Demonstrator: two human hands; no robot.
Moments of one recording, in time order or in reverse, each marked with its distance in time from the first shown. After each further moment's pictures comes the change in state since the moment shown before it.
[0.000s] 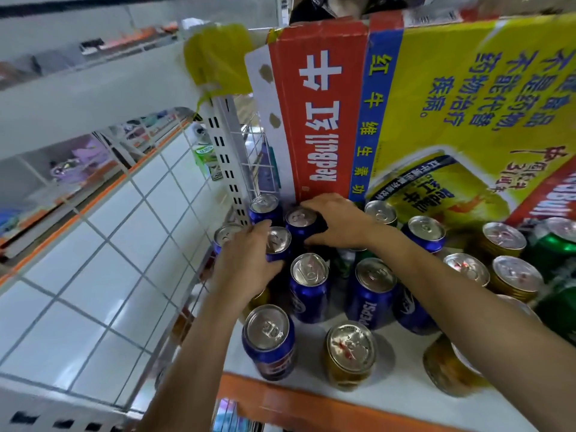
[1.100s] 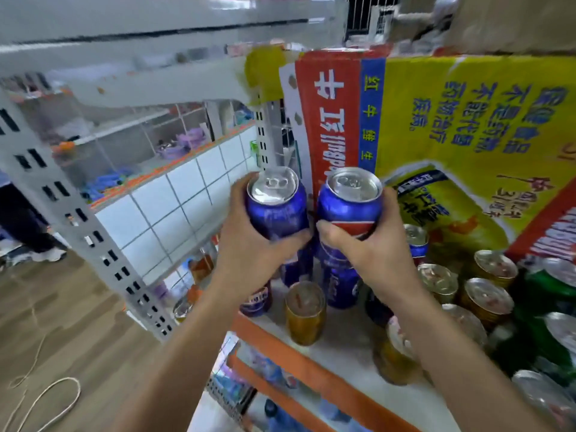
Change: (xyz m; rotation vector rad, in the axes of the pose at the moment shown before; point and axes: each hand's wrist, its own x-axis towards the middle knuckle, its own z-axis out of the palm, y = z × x) left_hand -0.112 0.116 -0.038 -0.785 0.553 -0.104; right_hand -0.165 -0.025 -0.041 1.165 0.455 -0.131
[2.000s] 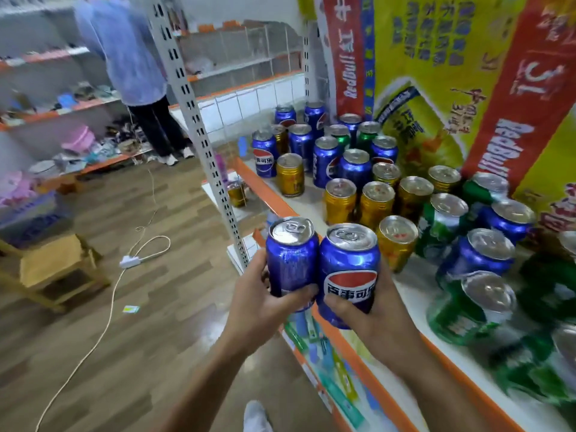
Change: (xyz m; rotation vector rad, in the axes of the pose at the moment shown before) left_hand -0.340 0.115 0.136 0.086 0.202 -0.444; right_hand -0.257 0.004 -0.217 0.146 -0.559 0.279
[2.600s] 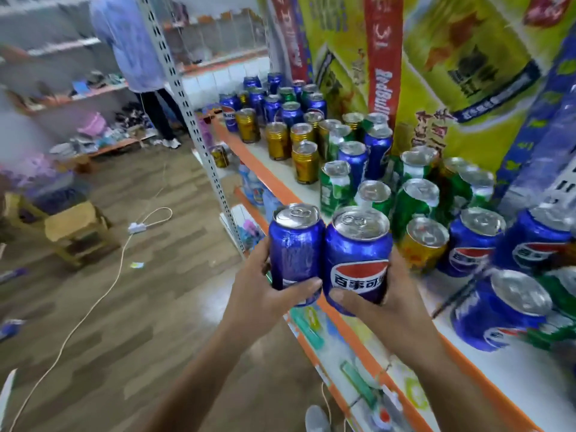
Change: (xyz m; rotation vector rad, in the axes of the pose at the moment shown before) left_hand -0.249 0.070 0.139 -0.040 -0.006 0.000; right_hand -0.251 -0.027 -0.153 0.004 -0.010 -0.086
